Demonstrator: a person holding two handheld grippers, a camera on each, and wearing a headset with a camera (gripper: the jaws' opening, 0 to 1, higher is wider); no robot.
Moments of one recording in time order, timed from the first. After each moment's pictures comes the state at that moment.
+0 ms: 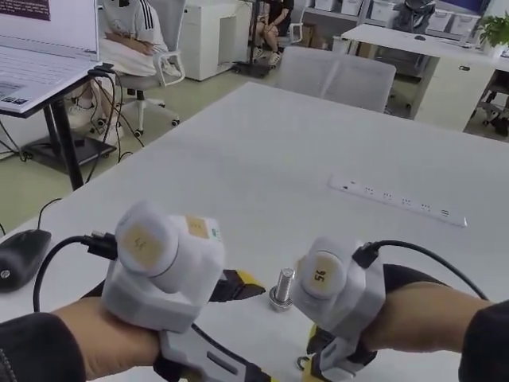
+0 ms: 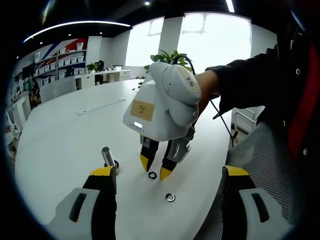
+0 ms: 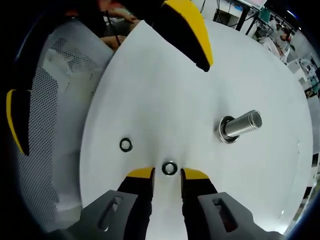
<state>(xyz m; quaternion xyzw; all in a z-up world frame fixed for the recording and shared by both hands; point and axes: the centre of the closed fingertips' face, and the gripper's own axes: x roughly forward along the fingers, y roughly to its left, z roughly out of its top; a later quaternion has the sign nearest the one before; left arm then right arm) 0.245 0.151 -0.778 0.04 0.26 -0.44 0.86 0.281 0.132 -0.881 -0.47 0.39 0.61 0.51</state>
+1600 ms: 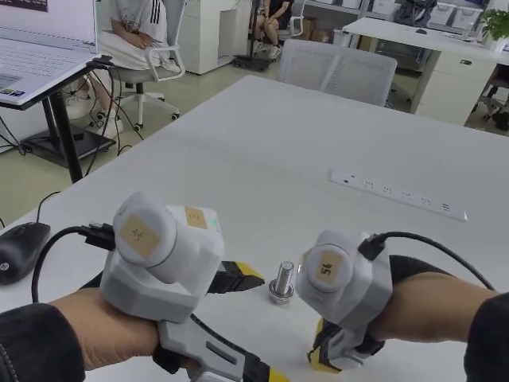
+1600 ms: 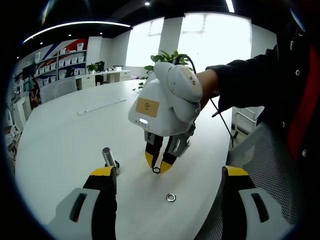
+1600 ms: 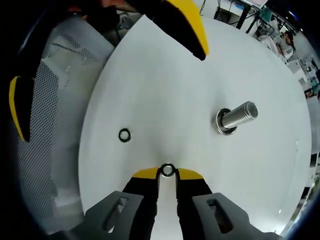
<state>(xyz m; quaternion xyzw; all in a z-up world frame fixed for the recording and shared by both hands) 0.245 0.153 -0.777 0.04 0.25 -0.44 0.86 0.285 0.119 -0.877 -0.49 0.39 0.60 0.50</state>
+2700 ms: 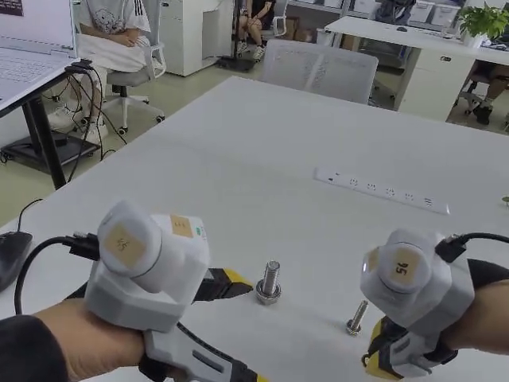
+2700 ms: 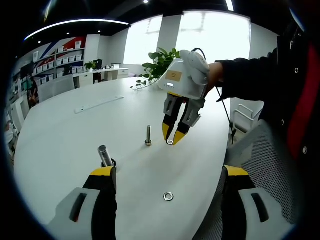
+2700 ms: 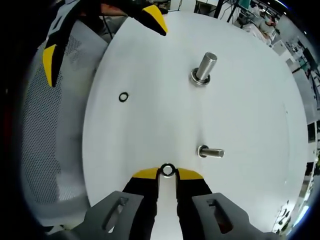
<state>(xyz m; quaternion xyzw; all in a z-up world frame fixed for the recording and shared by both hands) 0.243 0.149 -0.782 0.04 0.26 -0.45 0.85 0.302 0.042 -0.852 -0.46 0.42 0.55 0.55</state>
